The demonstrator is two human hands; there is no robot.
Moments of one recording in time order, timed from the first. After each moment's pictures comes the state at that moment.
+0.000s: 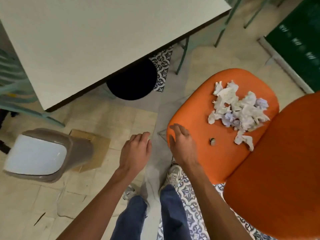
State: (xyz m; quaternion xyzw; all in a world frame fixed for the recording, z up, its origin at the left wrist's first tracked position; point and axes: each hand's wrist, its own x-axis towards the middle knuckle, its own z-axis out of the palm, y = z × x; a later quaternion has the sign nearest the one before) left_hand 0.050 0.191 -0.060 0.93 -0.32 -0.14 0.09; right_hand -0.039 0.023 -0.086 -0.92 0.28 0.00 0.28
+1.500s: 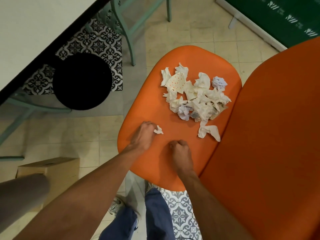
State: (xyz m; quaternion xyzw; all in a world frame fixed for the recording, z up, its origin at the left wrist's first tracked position) left_hand 0.022 -0.078 -0.206 0.82 -0.42 -0.34 0.15; right_hand -0.167 -0.134 -0.220 -0.80 0.47 0.13 0.36
